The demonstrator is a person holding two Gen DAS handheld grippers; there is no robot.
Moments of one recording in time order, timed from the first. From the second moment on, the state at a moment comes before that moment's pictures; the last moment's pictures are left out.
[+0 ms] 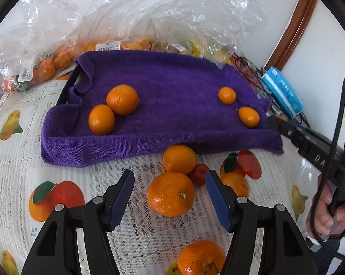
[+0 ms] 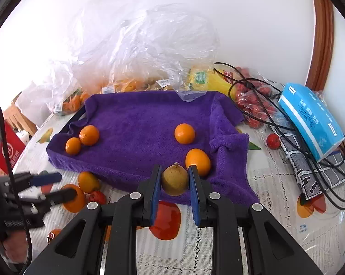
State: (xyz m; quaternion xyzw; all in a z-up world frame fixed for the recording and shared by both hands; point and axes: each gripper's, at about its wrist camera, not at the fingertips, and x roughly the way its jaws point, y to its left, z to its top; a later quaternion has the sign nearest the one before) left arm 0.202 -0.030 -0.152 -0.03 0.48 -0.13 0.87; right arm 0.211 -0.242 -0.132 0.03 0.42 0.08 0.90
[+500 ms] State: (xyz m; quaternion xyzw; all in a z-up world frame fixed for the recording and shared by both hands) left arm 0.198 -0.046 -0.167 0.03 0.50 -0.13 0.85; right arm 0.215 -0.246 -0.137 0.05 0.42 0.08 0.90
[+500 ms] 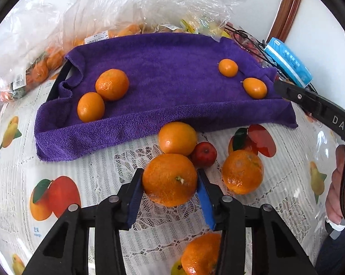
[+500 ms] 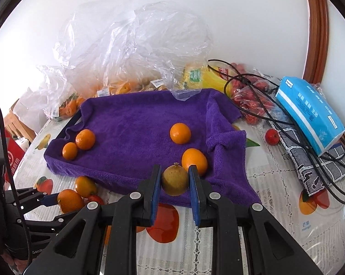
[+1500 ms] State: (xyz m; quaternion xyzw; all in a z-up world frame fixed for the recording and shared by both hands) left arm 0.197 -0.035 -0.154 0.01 0.49 -0.13 0.86; right arm 0.214 -0.247 -0.134 0.06 0.41 0.08 0.91
